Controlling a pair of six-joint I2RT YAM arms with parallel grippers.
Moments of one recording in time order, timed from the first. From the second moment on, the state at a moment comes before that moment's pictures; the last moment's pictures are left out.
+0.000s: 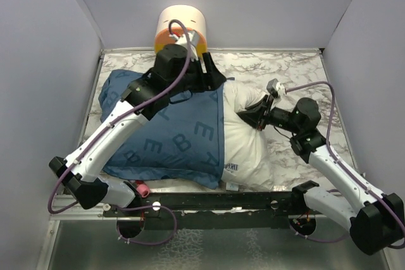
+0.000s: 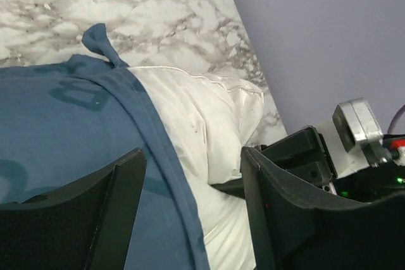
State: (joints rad) left arm -0.66 1.37 1.61 -0.57 0.08 -0.66; right arm 0.35 0.98 0.62 0.37 -0.78 0.26
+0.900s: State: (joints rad) left arm -0.80 1.70 1.86 -0.86 -0.16 -0.52; right arm 0.43 0.78 0.46 0.35 -0.76 0.10
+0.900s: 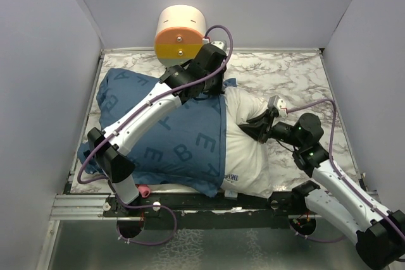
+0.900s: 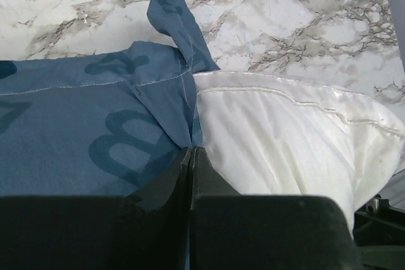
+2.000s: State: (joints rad) left arm -0.62 1.50 1.80 -0.82 -0.12 -0.42; right arm 0.44 1.08 0.72 0.36 -0.69 0.10
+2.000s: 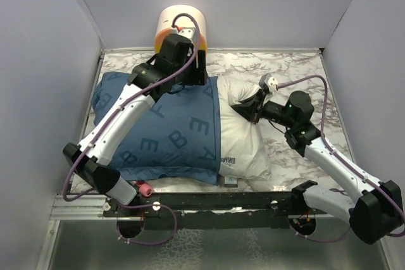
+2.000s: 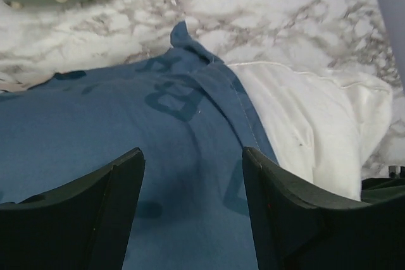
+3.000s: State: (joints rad) left arm -0.72 1.69 1.83 -0.81 -0.08 -0.39; right arm 0.43 1.12 0.57 0.51 -0.63 0.25
